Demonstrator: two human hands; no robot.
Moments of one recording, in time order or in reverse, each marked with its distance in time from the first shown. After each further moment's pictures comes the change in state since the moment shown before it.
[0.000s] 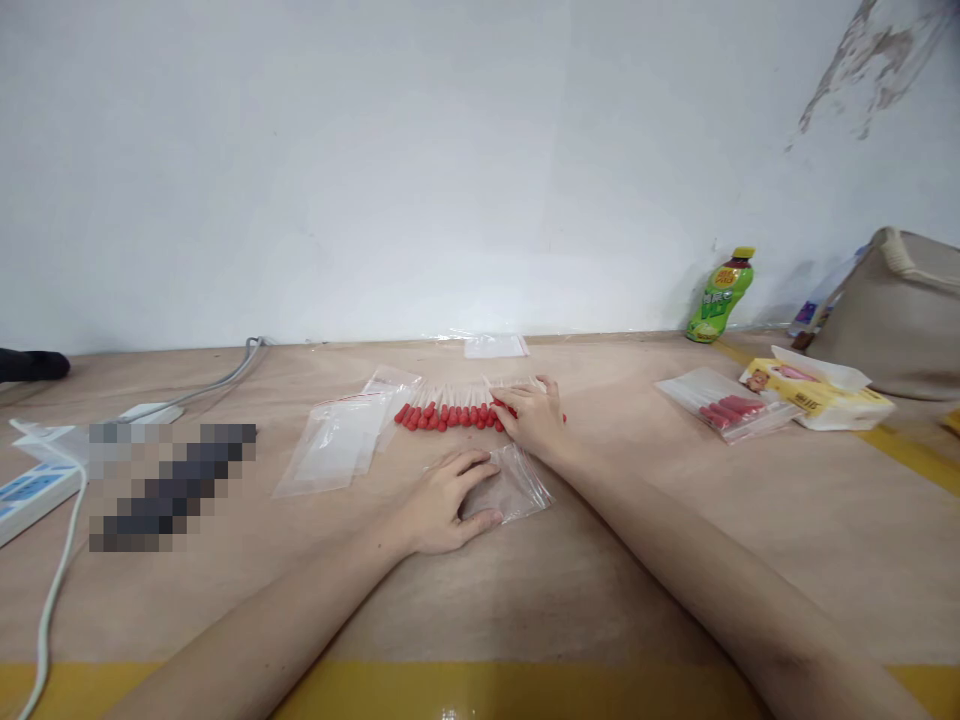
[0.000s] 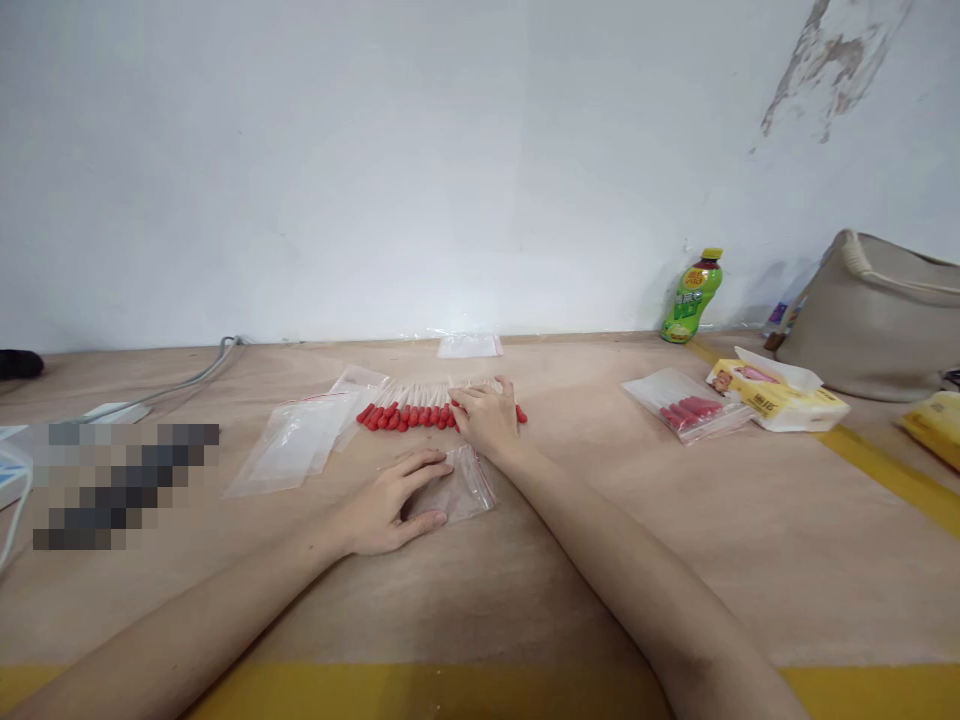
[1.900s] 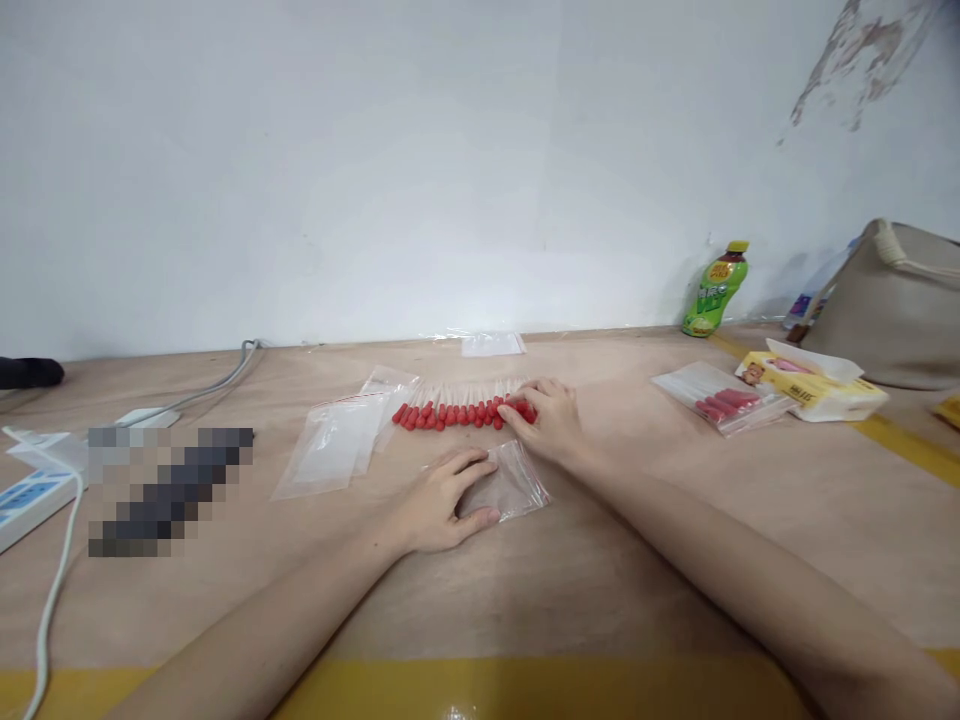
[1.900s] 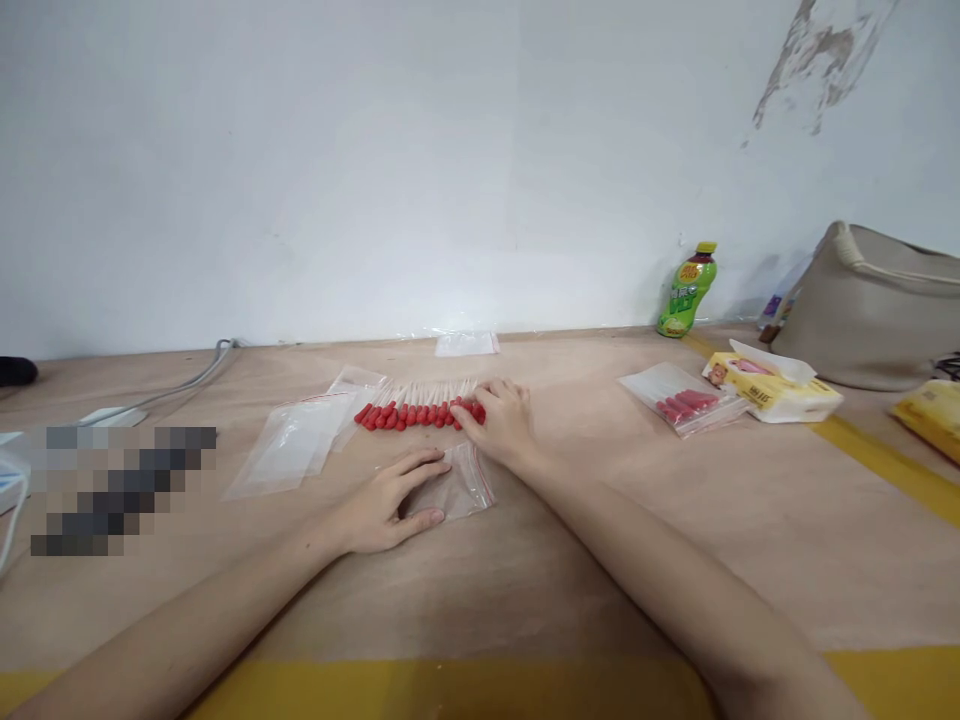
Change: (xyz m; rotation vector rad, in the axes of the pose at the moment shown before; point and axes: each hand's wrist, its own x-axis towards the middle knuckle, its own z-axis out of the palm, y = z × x) left_hand -0.001 -0.001 -0.001 -0.004 -0.012 -0.009; right_hand -0.020 0.002 -0.023 0.153 0.107 0.070
